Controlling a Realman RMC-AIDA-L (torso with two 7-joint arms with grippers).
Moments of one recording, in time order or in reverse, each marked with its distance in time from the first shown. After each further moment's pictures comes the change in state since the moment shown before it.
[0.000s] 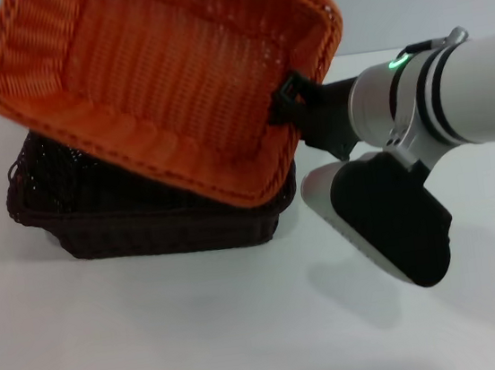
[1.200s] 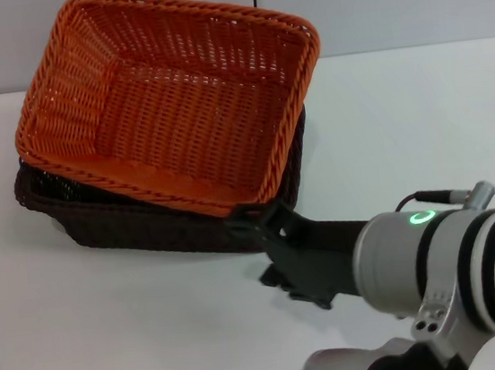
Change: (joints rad) left arm -0.057 0.009 0.046 0.053 0.013 -0.032 0.000; right arm -0.353 0.011 -0.318 -0.377 -0.079 -0.053 0.206
